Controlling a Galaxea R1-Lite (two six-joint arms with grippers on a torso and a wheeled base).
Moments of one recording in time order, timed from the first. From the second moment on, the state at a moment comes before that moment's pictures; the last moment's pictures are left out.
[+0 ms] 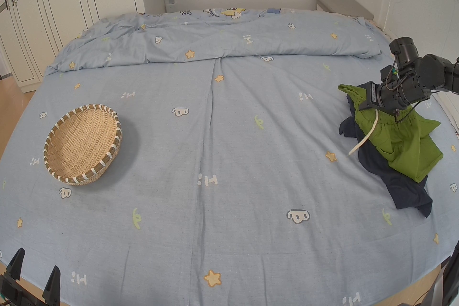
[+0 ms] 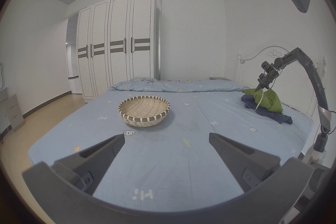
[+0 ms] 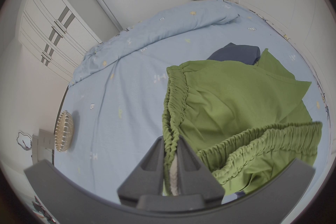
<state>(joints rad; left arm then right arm) 0.00 0.02 -0.02 0.00 0.01 -0.01 0.04 2.06 -1.82 0.53 0.20 0.19</state>
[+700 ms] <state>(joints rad) 0.00 0.02 -0.02 0.00 0.01 -0.01 0.35 1.97 -1.80 0.53 0.09 0.29</state>
